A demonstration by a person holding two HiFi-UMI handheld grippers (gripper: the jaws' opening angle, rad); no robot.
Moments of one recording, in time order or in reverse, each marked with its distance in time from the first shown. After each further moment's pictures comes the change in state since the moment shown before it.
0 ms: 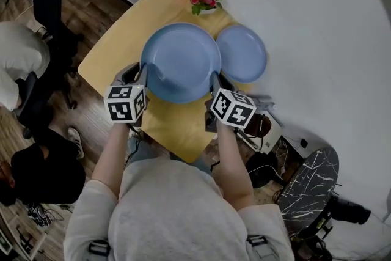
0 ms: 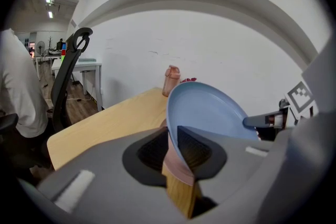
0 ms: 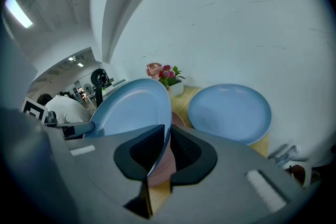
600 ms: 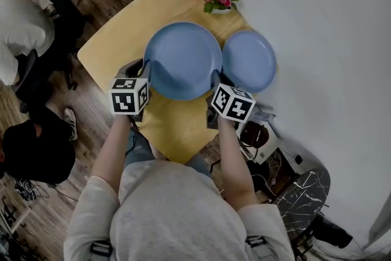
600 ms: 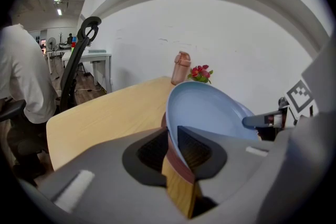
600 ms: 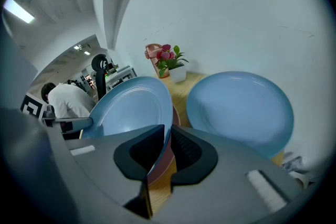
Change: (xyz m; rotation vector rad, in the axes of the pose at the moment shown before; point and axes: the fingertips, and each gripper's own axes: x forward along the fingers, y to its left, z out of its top) left arm 0.028 0.007 -0.034 -0.070 0.084 0.108; right arm 0.055 -0.021 -0.018 -0.074 0.154 0.065
